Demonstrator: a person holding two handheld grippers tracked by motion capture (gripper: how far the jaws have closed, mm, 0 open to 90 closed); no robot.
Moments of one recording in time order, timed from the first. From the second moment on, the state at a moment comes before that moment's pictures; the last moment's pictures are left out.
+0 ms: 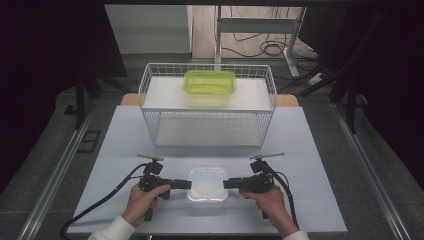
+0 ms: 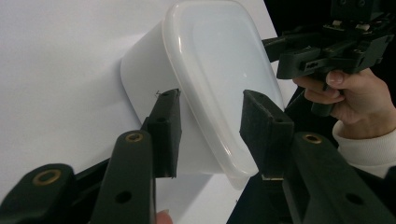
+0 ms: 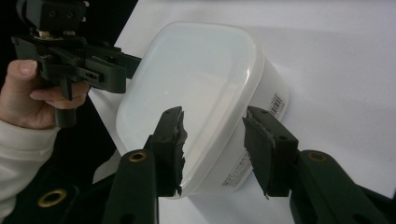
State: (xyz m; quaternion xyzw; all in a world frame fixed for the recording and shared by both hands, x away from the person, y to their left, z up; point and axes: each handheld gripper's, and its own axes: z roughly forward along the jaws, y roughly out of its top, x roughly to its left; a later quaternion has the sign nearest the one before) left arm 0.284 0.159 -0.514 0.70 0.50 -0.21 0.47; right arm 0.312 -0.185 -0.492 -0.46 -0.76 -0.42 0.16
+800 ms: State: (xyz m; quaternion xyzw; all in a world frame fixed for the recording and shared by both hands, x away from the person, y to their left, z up) left arm 0.279 0.165 -0.512 0.67 0.51 -0.23 0.49; right arm 0.309 -0.195 -0.495 -0.50 -0.71 -0.45 0.21
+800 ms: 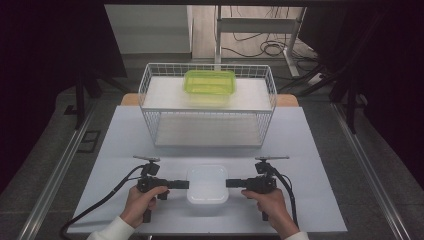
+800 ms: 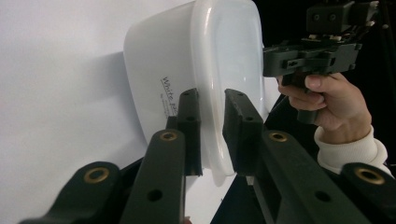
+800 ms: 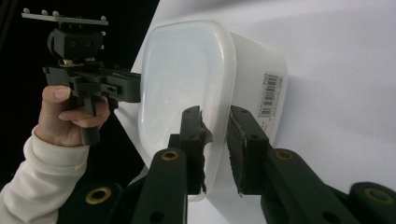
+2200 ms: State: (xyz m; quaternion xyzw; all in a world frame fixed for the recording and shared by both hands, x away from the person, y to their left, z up) left arm 0.269 0.164 -0.476 0.70 0.46 -0.15 0.53; right arm 0.299 -0.196 -0.457 -0.43 -0.74 -0.50 0.14
